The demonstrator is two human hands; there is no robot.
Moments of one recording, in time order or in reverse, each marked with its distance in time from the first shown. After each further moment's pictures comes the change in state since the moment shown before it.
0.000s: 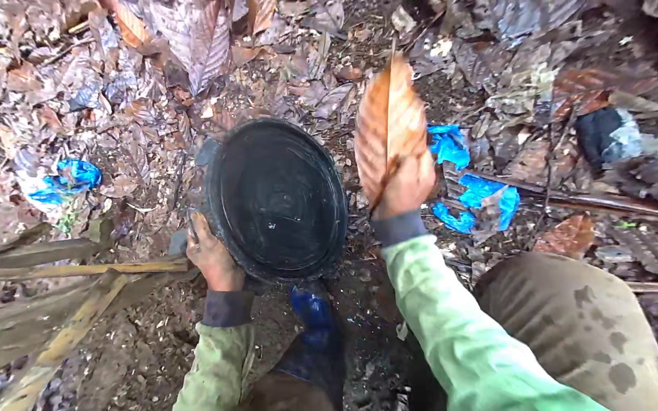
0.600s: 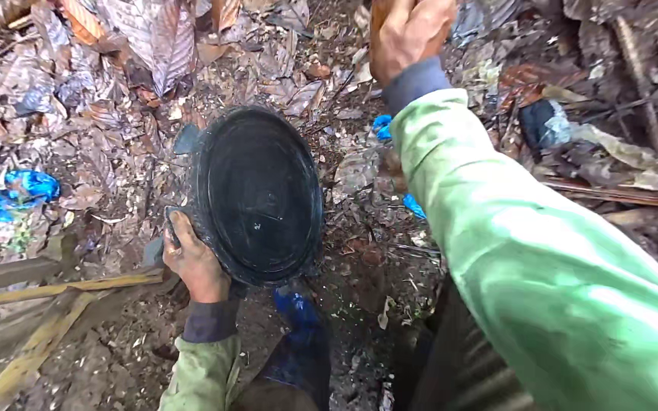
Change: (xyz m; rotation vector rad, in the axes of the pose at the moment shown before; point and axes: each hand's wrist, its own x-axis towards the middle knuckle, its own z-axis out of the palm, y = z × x) left_hand -0.021 0.008 0.009 0.051 -0.080 0.159; right_hand 0.150 -0.095 0.032 -0.657 -0.080 -0.542
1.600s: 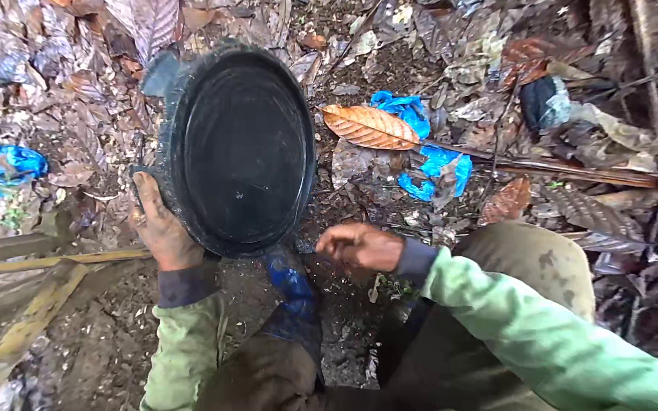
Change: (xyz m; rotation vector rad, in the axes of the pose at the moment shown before) left_hand 0.017 0.021 -0.016 -0.187 -0.227 0.110; right_hand -0.244 0.020 -0.089 0.366 -1.515 0.208
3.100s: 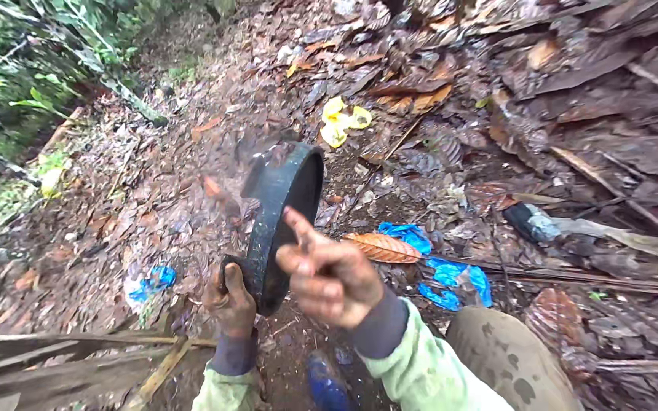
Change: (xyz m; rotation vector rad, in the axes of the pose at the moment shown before) left_hand -0.035 0.172 0.064 0.129 0.010 0.894; right_hand -0.097 -0.231 -0.040 1.377 -0.490 -1.018
